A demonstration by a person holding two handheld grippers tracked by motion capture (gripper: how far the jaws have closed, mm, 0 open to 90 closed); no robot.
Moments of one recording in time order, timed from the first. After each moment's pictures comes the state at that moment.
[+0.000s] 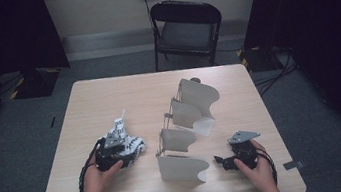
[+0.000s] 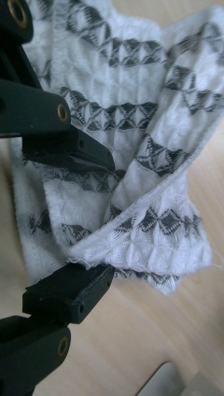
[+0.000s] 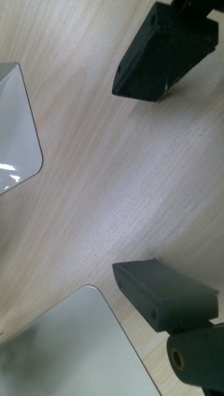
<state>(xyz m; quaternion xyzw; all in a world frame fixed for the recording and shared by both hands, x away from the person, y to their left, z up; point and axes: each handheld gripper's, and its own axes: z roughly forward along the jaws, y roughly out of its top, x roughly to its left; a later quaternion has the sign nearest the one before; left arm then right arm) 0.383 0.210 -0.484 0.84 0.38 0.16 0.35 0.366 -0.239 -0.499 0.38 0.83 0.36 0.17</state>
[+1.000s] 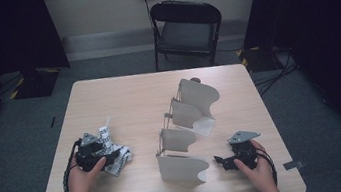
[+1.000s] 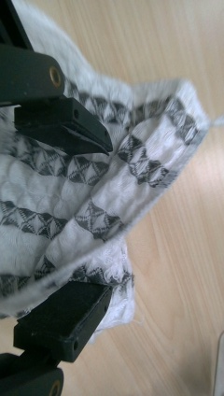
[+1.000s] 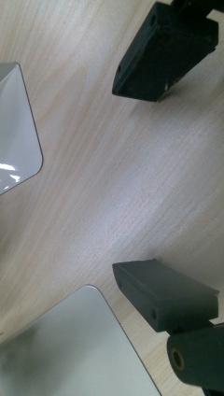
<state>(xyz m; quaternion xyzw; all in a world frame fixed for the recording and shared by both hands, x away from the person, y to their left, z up) 0.390 0.248 -0.477 0.78 0.49 0.16 0.36 0.366 -0.239 -0.499 0.38 0.83 0.36 0.17</state>
